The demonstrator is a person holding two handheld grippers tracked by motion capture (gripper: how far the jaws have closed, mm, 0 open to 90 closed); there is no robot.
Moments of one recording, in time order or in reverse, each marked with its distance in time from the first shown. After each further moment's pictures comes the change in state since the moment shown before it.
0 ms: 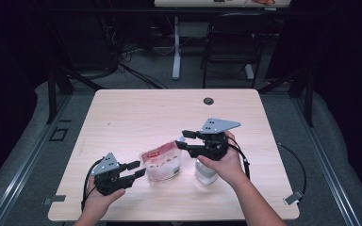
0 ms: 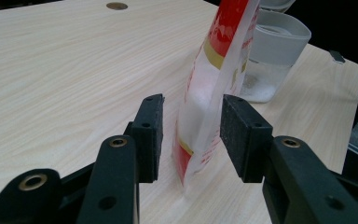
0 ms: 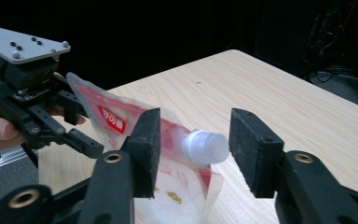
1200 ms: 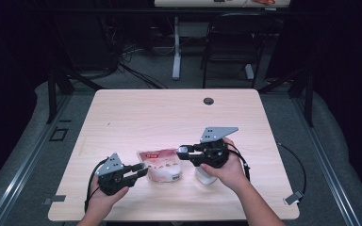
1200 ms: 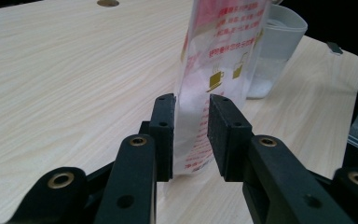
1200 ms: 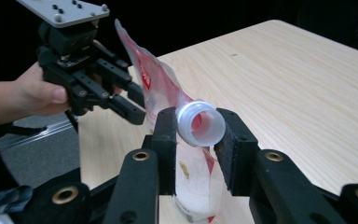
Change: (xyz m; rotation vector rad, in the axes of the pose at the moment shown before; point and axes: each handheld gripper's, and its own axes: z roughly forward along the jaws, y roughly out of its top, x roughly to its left) left arm -0.005 0.001 0.009 0.024 -0.005 0.029; right arm 0.003 -0.019 -0.001 0.096 0.149 0.016
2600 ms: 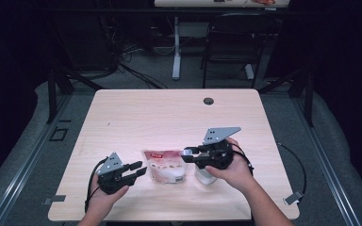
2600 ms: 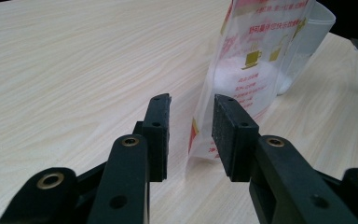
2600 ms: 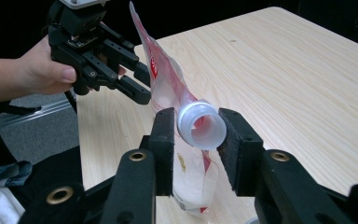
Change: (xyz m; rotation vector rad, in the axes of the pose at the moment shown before) left arm 0.005 -0.004 0.002 0.019 0.044 -0.021; right arm 0.004 0.003 -0.012 0.071 -0.019 -0.046
